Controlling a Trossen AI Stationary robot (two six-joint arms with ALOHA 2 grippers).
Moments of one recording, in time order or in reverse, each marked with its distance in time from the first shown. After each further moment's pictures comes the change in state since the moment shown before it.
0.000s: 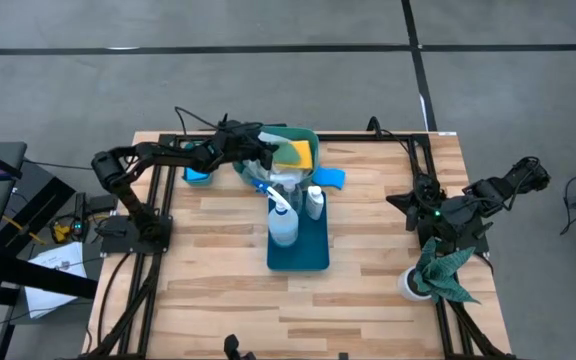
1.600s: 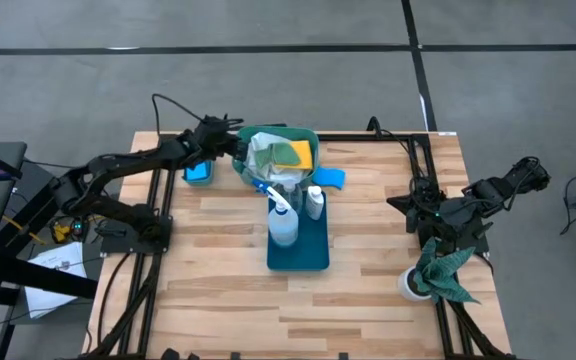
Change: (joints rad) left arm 0.034 -0.359 0.000 -0.660 -0.478 -0.026; right arm 0.000 0.000 0.000 -0.052 -0.026 -0.010
